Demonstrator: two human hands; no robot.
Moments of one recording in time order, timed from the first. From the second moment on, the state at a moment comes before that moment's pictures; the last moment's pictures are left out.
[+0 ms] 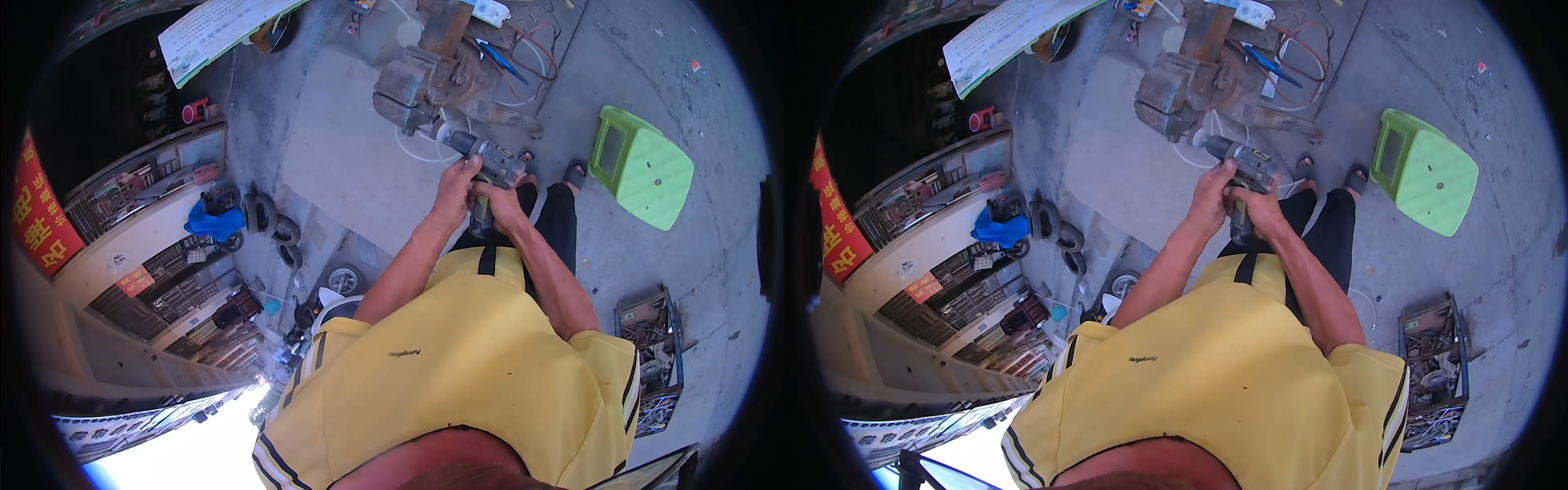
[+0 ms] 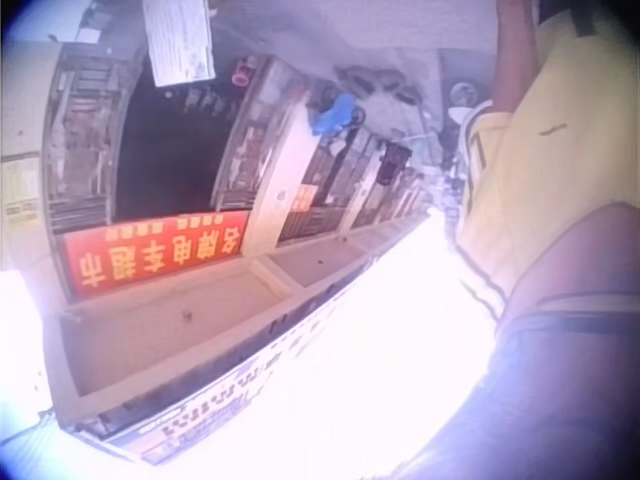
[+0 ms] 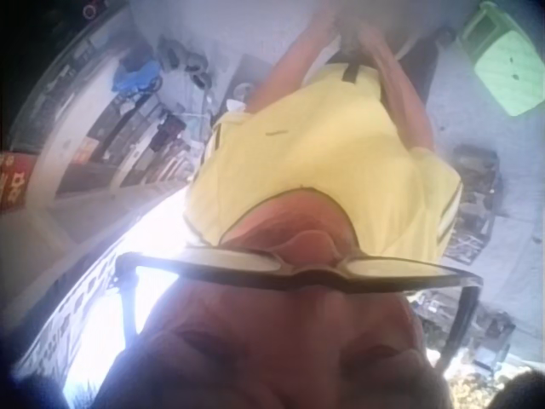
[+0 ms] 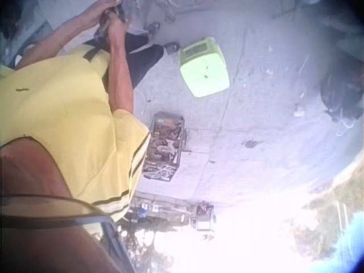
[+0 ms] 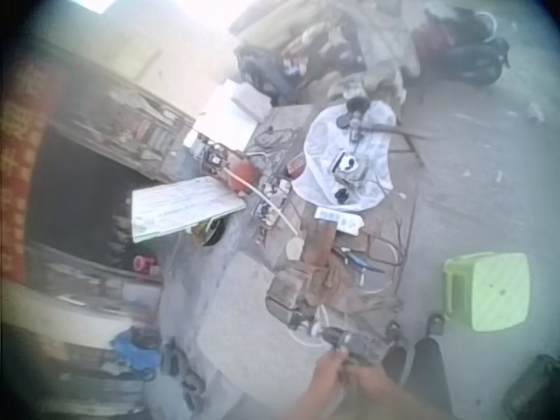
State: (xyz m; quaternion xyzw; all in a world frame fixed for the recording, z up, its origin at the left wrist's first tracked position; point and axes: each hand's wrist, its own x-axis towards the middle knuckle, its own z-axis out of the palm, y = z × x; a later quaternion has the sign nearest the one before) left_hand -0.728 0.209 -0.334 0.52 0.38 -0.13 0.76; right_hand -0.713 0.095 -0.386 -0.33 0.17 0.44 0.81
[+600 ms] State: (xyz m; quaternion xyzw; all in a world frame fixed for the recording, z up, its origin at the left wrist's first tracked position) left_hand -0.719 0.191 -0.335 0.58 0.45 -0.11 0.67; right_hand -0.701 0.086 -0.393 -0.30 0.24 0.51 0.77
